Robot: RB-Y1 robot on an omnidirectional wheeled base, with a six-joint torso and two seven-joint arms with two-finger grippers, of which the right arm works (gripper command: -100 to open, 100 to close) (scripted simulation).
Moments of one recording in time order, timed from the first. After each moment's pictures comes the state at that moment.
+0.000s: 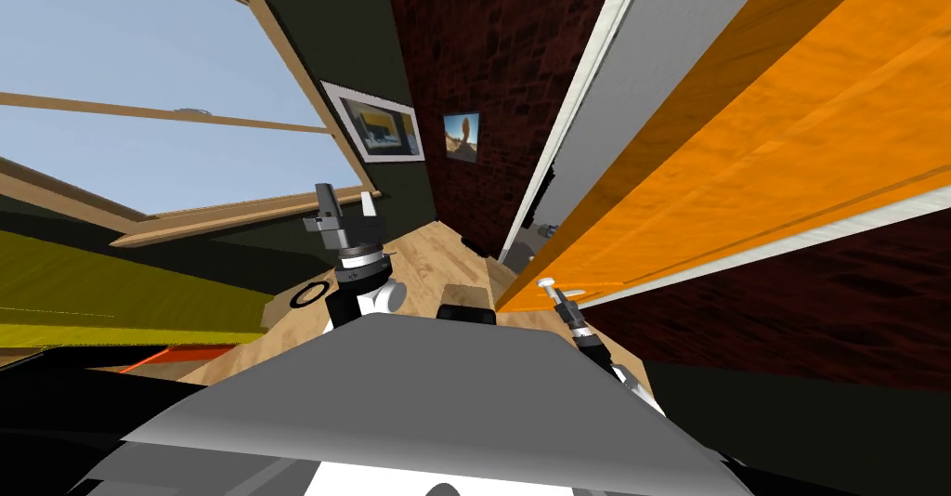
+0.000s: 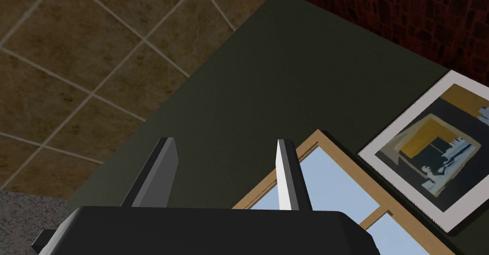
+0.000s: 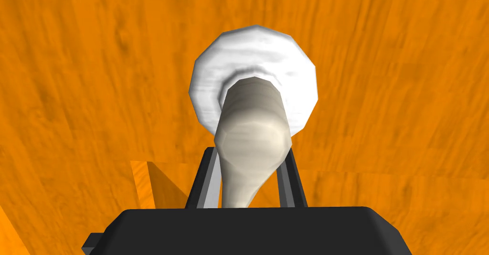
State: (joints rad) arm 0.18 -0.56 -0.14 -0.56 0.26 -1.30 -0.57
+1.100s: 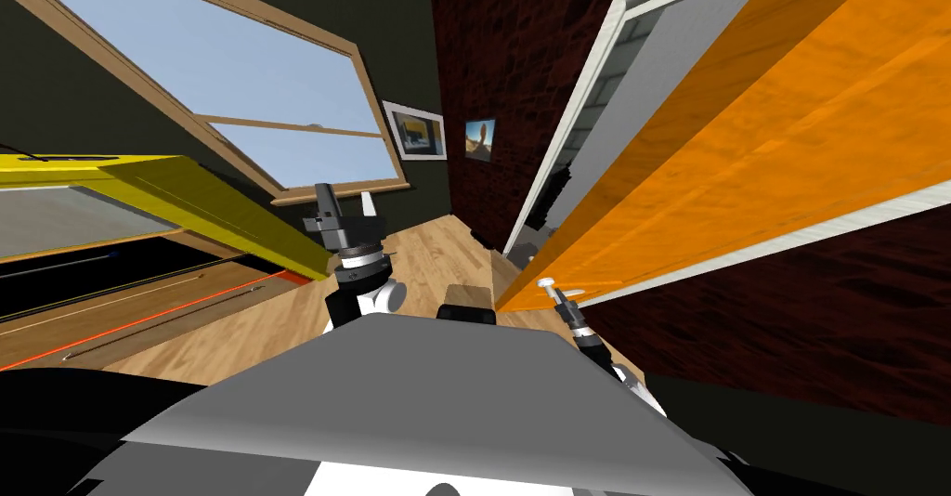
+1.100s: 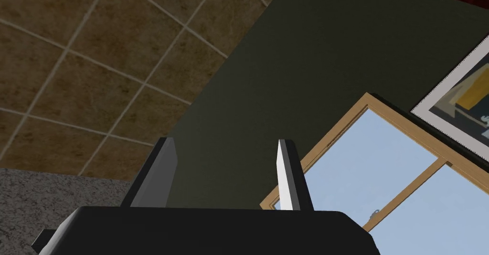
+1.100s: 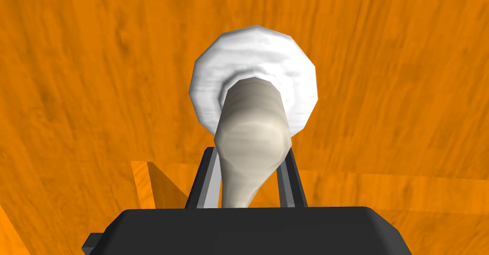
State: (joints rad) arm 0.16 -0.56 -0.14 -0.53 0.28 -1.32 -0.58
